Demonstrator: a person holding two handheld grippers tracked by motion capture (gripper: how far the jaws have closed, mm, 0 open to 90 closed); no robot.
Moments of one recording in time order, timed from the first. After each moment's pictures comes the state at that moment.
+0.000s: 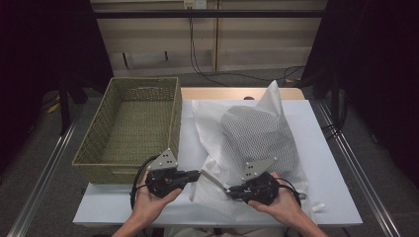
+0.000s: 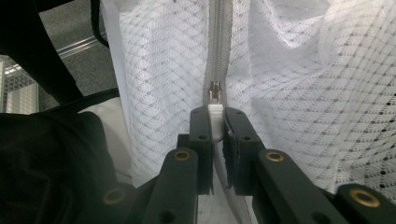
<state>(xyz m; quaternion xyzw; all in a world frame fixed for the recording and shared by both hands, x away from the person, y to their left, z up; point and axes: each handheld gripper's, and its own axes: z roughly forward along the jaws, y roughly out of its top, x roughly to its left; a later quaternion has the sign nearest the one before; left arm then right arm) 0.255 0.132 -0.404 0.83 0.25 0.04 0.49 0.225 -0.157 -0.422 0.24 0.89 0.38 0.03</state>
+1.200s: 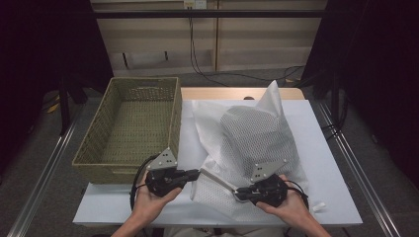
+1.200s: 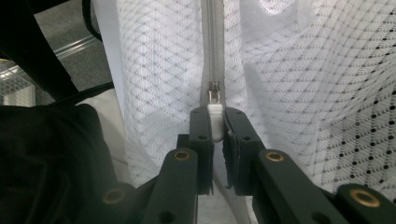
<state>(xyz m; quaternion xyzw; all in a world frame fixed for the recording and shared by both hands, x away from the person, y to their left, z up) 0.257 0.132 -0.404 0.83 0.25 0.04 0.50 0.219 -0.177 -0.427 0.26 0.89 0.38 0.04</state>
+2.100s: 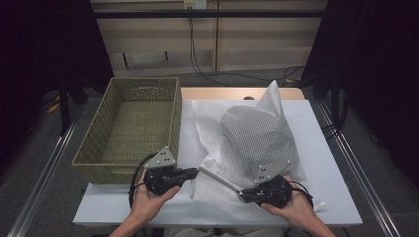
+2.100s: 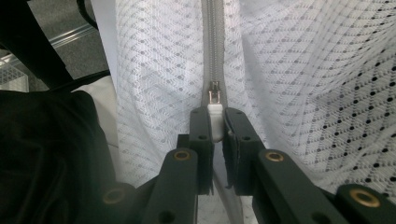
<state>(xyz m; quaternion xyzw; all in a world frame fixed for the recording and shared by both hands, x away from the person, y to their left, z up) 0.259 0.136 -0.404 0.83 0.25 0.04 0.50 0.215 -0.187 -0.427 0.26 0.89 0.36 0.04</state>
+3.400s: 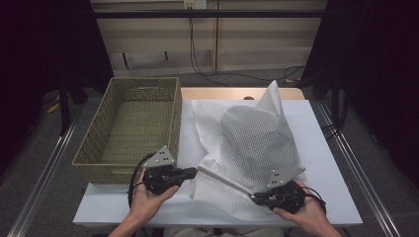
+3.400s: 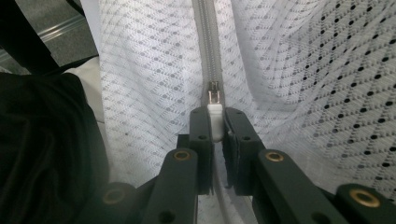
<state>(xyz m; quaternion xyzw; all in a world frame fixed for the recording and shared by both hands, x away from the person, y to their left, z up) 0.261 0.139 -0.404 0.83 0.25 0.04 0.49 0.202 -0.216 -0.435 0.28 0.89 0.35 0.05</state>
